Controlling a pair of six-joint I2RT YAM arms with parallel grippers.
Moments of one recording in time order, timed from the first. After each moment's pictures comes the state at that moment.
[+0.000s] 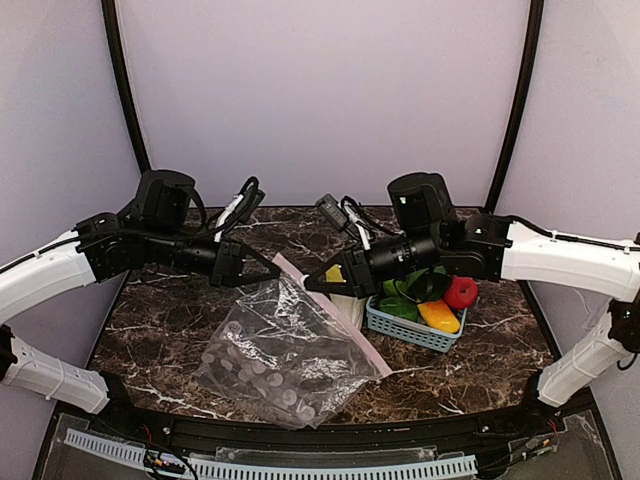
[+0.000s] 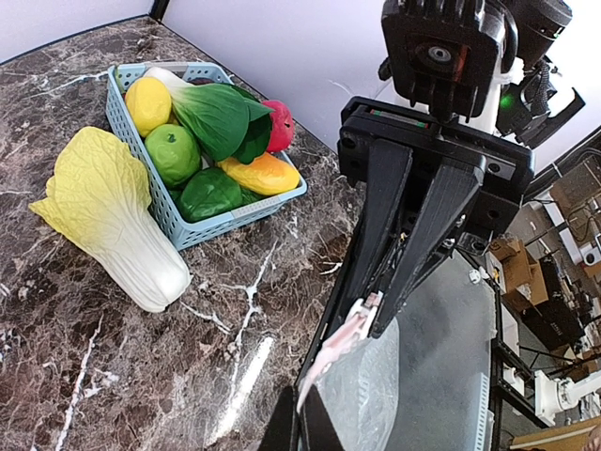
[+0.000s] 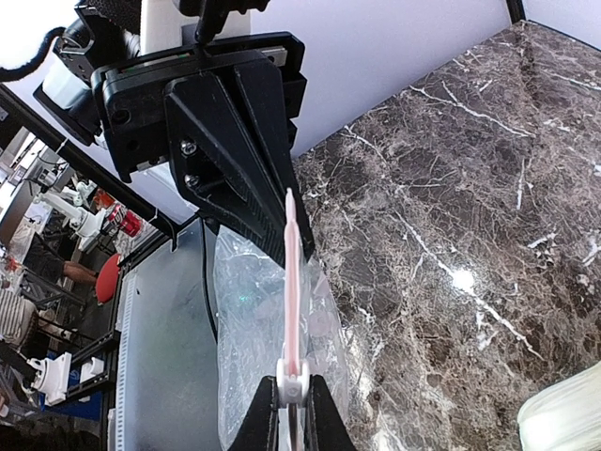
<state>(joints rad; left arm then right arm) -0.80 1.16 1.11 -0.47 0.54 -0.34 1.02 1.44 1.23 -0.23 -0.57 0.37</state>
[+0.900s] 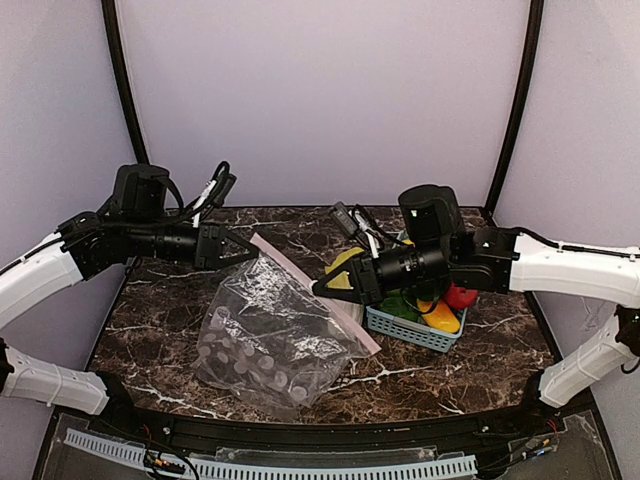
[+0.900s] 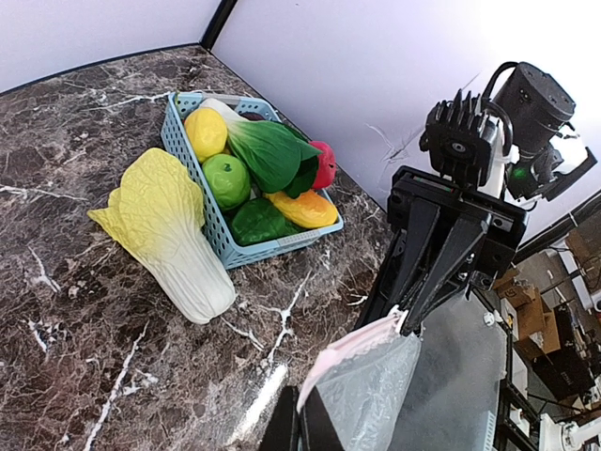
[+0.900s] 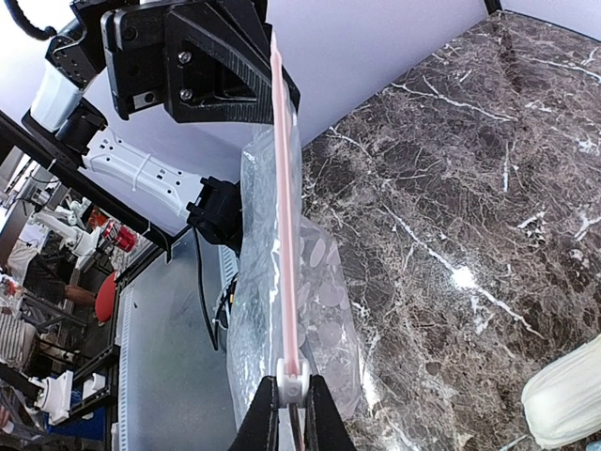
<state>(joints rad) -0.68 1.10 1.09 -0.47 0.53 -0.37 1.02 1.38 1.13 -0.17 -0.51 0.43</state>
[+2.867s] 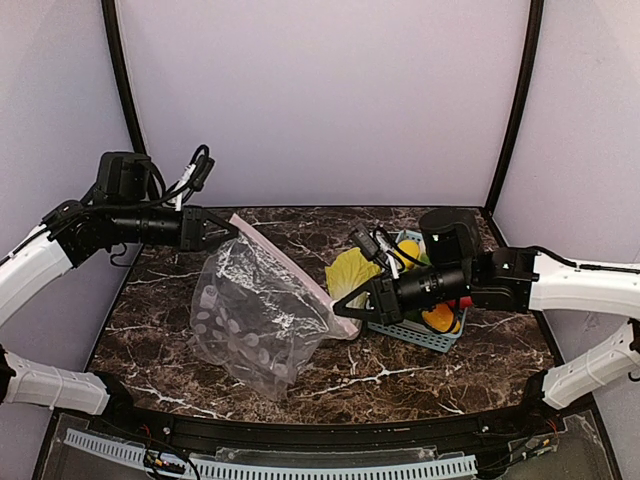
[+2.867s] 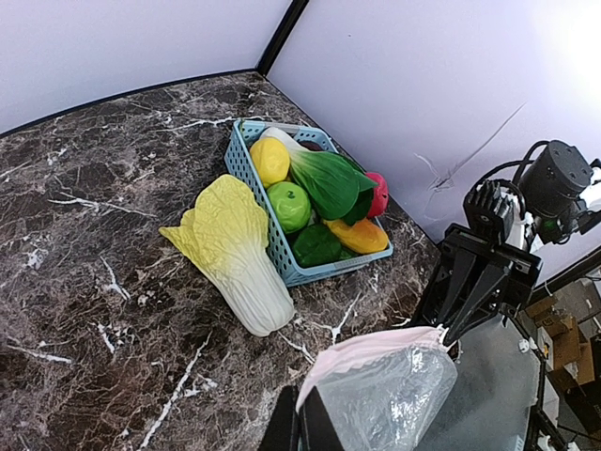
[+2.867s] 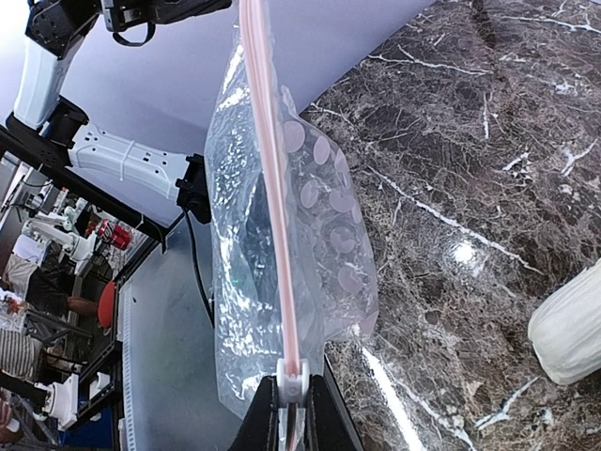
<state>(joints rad) -0.56 1.08 1.16 -0.57 0.49 -0.30 1.04 1.25 0.95 -0.15 -0.47 0.50</state>
